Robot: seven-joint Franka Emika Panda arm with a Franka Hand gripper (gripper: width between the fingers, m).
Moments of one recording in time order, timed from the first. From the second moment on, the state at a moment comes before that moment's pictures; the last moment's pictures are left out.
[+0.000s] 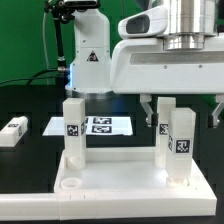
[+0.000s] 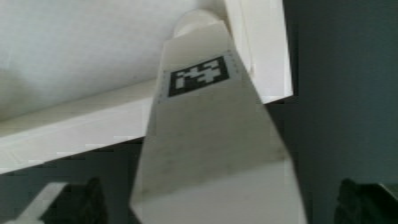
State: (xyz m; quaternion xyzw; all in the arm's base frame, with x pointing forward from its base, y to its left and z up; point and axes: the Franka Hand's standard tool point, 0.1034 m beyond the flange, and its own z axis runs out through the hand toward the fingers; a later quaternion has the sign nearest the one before) arm 0.647 0.109 0.123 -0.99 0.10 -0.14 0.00
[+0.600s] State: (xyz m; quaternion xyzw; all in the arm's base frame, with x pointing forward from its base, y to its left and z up) arm 0.653 0.110 0.120 -0.99 0.02 -0.13 0.02
